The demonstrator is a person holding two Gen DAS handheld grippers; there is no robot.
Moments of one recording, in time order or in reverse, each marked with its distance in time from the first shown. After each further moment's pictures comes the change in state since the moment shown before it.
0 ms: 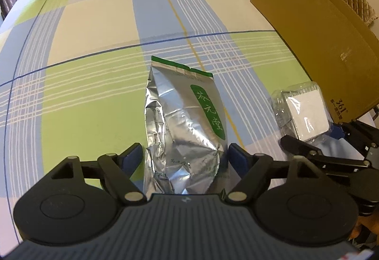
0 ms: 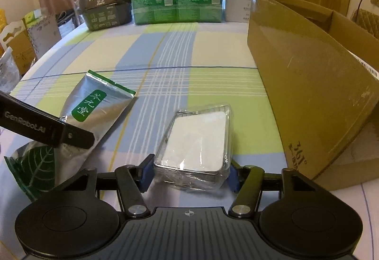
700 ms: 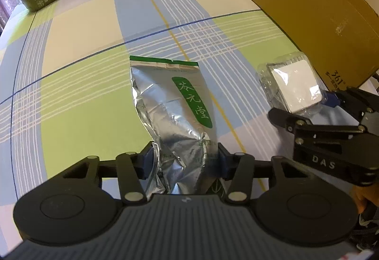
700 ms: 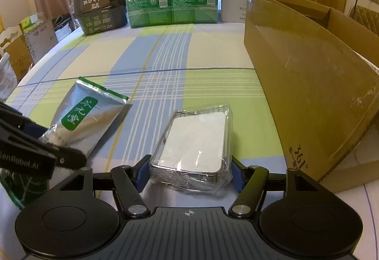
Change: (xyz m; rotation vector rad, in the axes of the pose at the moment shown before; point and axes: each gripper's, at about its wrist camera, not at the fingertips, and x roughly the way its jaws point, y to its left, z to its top) left arm -0.005 -0.024 -0.008 0.121 0.040 0.049; right arm 0.008 -0.006 0.005 0.029 -0.009 -0.003
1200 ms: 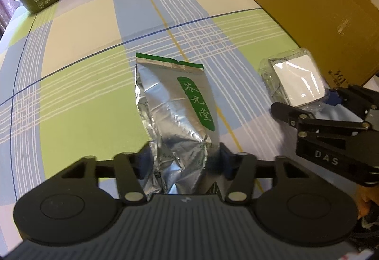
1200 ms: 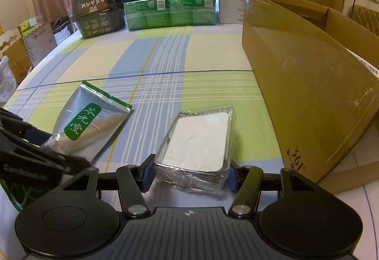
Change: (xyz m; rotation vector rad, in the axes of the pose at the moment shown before) left arm 0.001 -0.003 0.002 -0.001 0.001 0.015; right arm -0.001 -0.002 0.001 0.002 -0.007 -0.003
